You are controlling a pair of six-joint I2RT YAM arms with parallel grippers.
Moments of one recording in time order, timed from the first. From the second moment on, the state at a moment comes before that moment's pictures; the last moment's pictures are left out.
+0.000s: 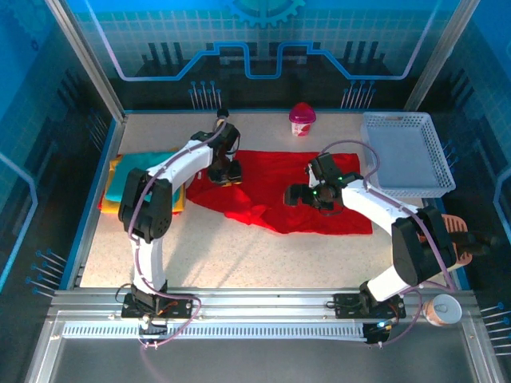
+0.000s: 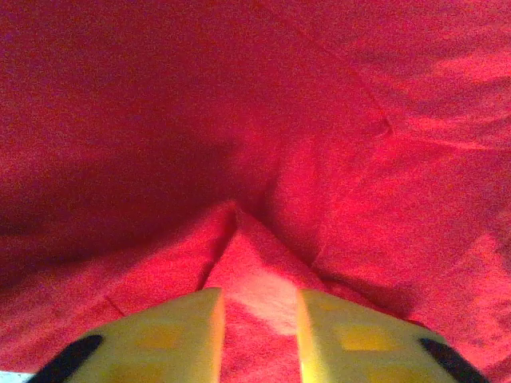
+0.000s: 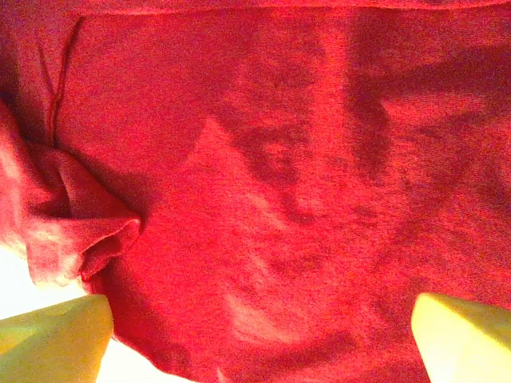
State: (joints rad) left arm -0.37 1.98 1.59 -0.92 0.15 -0.56; right arm 0.41 1.53 0.97 -0.54 -0.19 0.48
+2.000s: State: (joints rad) left arm -0.37 1.76 1.00 -0.51 0.24 -0.61; right arm 0.41 1.53 0.97 -0.55 -0.21 0.49
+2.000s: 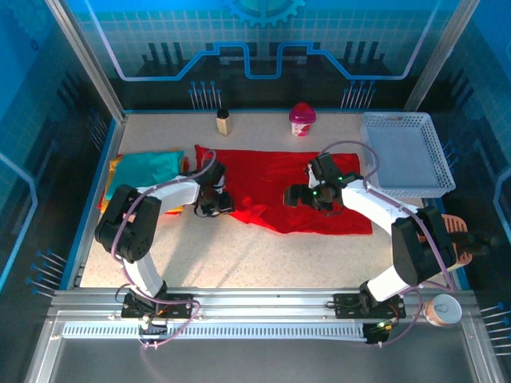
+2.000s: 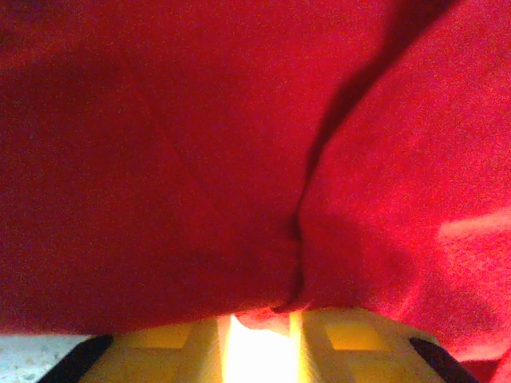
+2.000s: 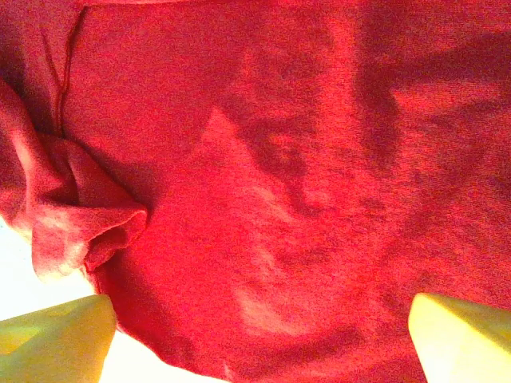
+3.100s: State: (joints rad) left arm -0.47 1.36 0.88 -0.78 0.24 -0.72; right arm 0.33 1.40 0.86 -0.62 -0.08 0.55
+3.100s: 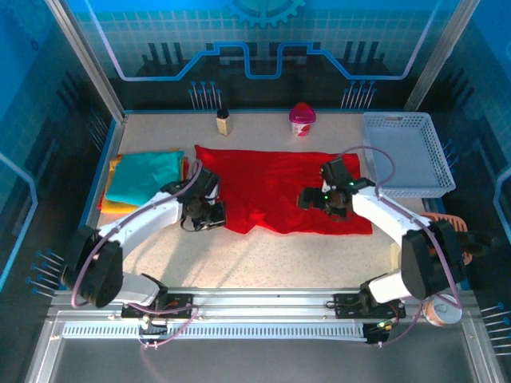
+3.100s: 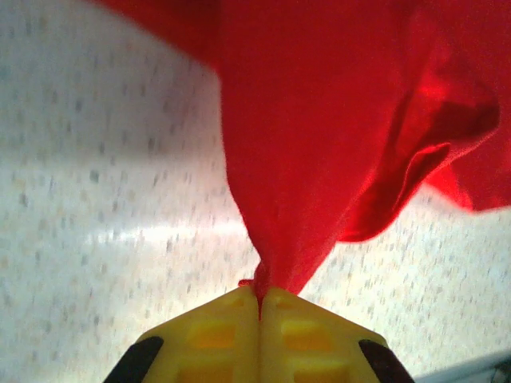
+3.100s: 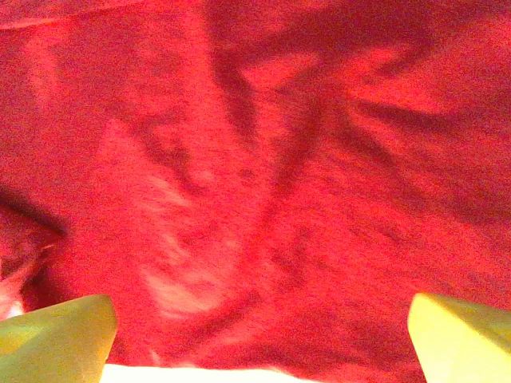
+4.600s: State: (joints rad) left arm -0.50 0.64 0.59 -1.19 0.28 -1.09; right arm -0.18 1.30 0.60 -0.70 -0.01 0.66
